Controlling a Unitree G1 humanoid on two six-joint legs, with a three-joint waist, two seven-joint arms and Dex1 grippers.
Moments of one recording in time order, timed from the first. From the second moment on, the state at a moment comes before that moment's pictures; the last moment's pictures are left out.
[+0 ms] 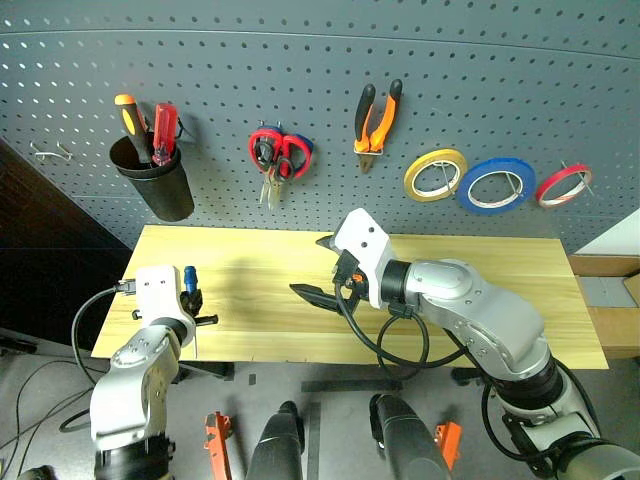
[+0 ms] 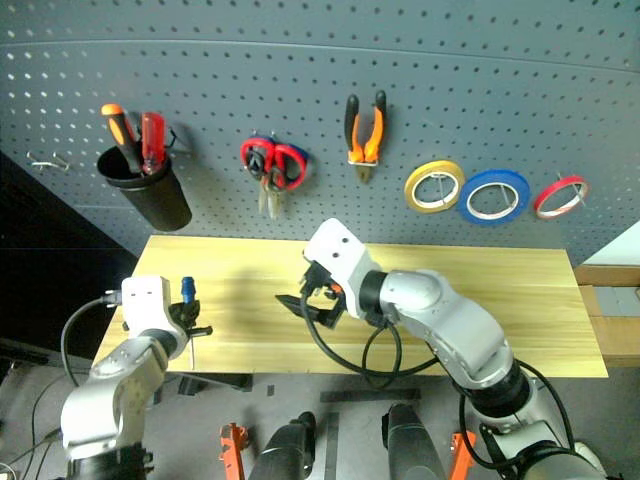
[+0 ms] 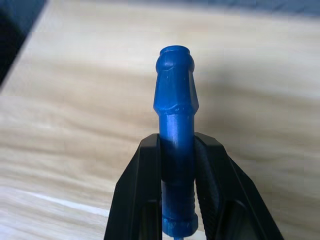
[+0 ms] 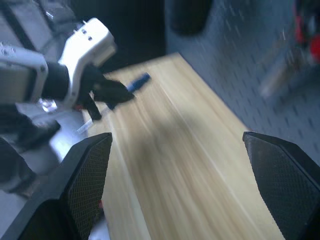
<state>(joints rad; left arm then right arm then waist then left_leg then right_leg) -0.06 0.29 0.36 -0.47 -0.26 0.87 -0.10 -0.66 -0.31 0.35 -0.55 0.39 0.93 0.51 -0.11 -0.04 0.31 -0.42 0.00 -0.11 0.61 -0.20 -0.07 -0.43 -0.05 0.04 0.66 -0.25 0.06</state>
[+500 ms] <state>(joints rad) -0.62 0.60 0.42 -0.32 -0.35 0.74 -0.27 -0.77 -0.25 0.22 -0.38 0.39 0.81 0.51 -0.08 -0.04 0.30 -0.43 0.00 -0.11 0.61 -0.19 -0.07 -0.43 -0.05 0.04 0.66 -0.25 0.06</state>
